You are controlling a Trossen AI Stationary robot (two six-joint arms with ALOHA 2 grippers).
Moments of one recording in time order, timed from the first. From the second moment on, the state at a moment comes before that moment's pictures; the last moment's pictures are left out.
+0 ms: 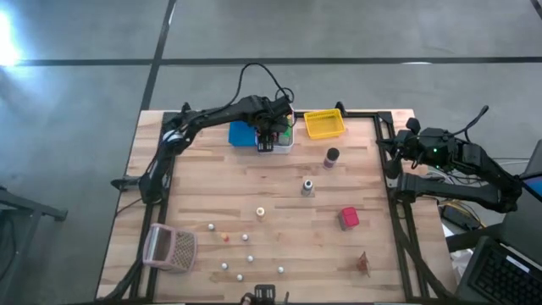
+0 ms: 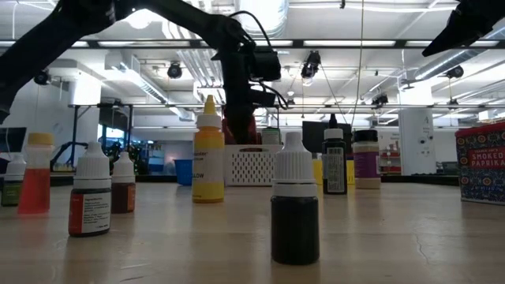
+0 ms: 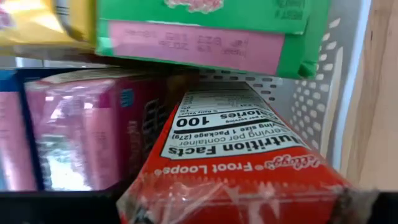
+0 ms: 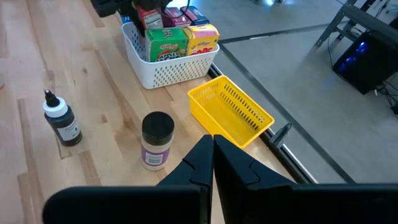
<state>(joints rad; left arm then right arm) 0.44 2.13 1.94 -1.06 -0.18 0.47 -0.30 0.38 0.83 -0.99 0.30 -0.03</state>
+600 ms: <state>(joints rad) 0.44 2.19 1.94 -1.03 -0.24 0.55 -0.30 0.38 0.83 -0.99 0.30 -0.04</state>
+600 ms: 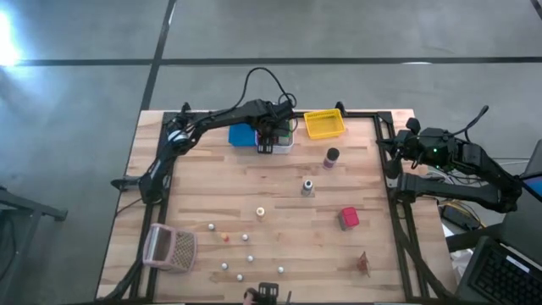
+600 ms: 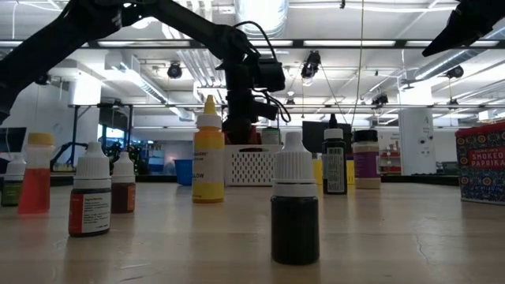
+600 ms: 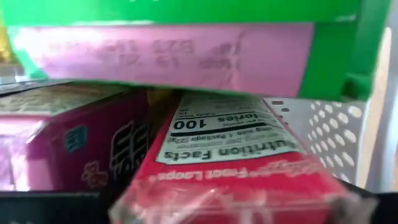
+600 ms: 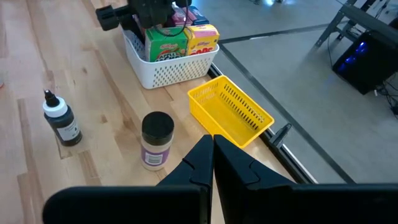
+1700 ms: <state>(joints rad) 0.38 1.70 1.91 -1.26 -0.18 0.20 -0.30 0.38 0.83 -0.99 0.30 -0.04</state>
